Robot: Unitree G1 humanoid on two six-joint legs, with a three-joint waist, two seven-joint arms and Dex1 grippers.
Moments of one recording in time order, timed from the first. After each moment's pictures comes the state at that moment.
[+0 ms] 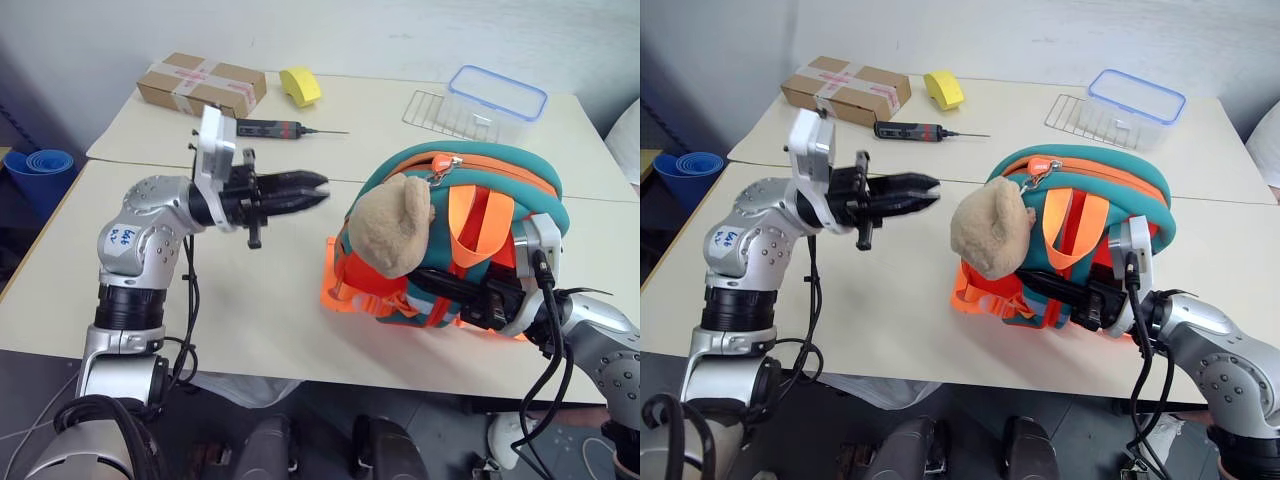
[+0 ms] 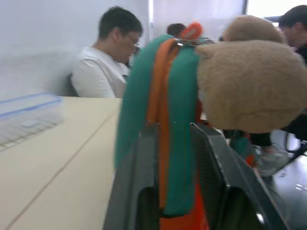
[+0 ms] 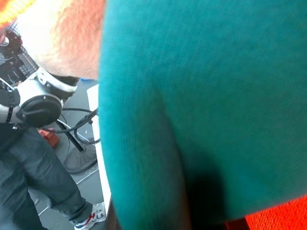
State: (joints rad) left arm -0.79 0.50 0.03 0.00 -0.64 0.52 -1.18; right arm -0.14 -0.72 -0.26 -0.51 1.12 0.74 0.77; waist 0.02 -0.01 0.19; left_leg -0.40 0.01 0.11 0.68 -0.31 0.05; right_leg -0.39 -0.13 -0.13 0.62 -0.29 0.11
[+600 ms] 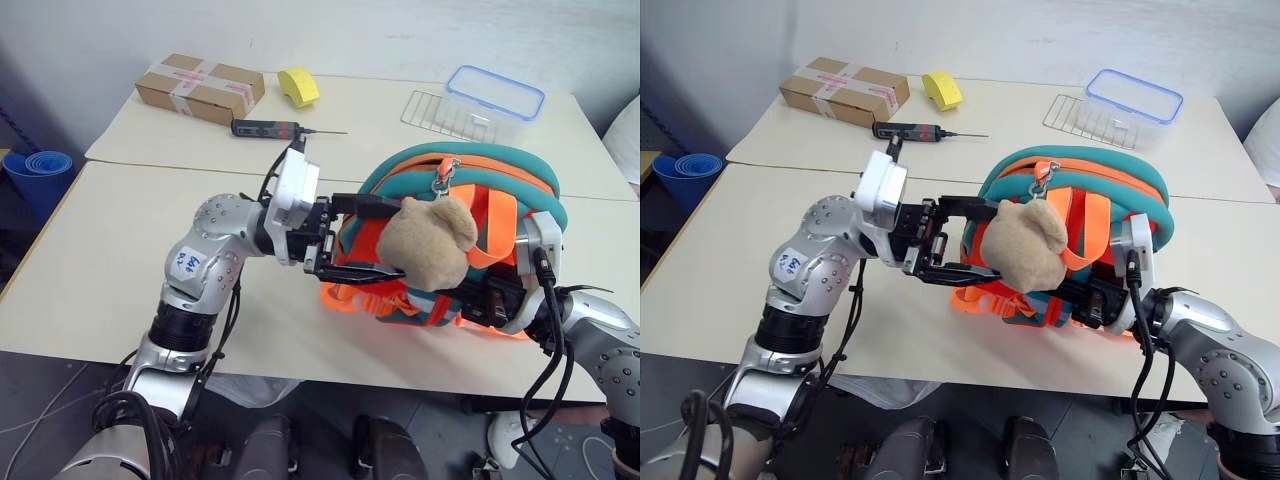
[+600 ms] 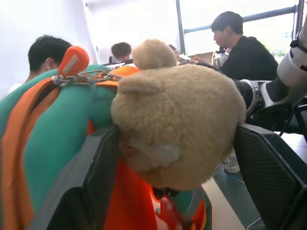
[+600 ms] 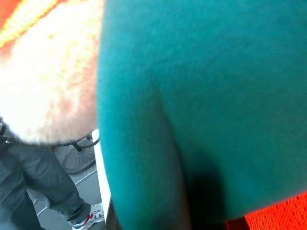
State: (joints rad) left arm -0.78 0.29 -0.14 -0.10 -0.58 0.36 -1.17; right arm -0.15 -0.72 -0.26 -0.49 1.10 0.74 0.79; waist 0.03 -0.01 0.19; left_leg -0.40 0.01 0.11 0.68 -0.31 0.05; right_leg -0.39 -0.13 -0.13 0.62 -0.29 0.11
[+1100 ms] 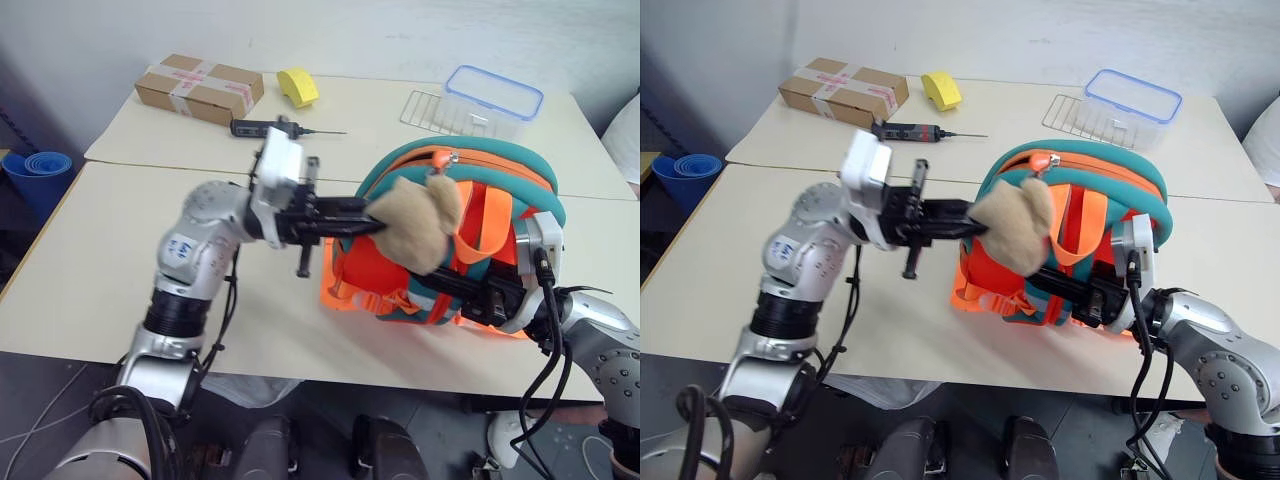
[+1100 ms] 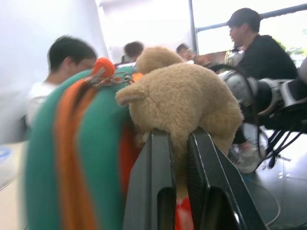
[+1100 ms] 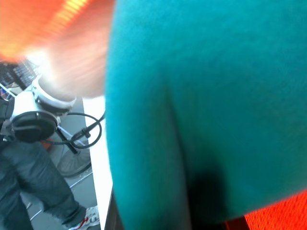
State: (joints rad) left arm -0.87 0.46 -0.04 0.10 -0.55 0.32 -1.21; right arm -0.14 -0.70 -0.26 -0.49 1.08 0.70 0.78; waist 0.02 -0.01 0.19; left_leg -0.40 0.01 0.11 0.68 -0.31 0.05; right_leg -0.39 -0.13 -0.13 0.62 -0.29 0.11
